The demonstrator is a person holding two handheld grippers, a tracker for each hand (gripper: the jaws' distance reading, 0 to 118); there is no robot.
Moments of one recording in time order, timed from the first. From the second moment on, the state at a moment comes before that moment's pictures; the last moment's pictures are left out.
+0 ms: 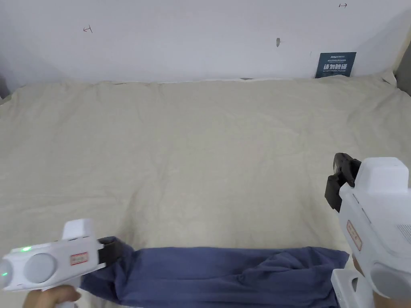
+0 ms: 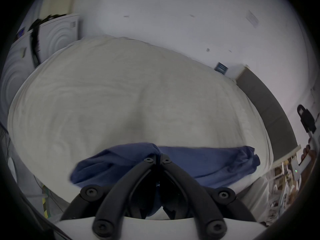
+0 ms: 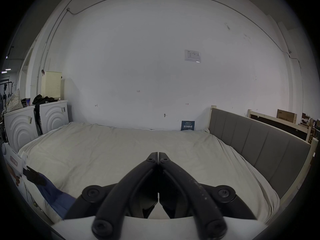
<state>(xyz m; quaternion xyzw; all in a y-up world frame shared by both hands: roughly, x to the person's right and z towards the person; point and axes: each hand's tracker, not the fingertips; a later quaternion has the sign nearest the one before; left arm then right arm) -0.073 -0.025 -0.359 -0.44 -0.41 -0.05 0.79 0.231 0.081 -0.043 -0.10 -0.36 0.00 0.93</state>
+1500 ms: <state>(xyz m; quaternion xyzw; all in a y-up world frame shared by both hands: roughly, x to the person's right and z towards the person) 0.007 -0.038 -0.305 -0.33 -0.45 -0.09 0.82 0.247 0.085 -0.009 -0.11 -0.38 -0.01 0.92</state>
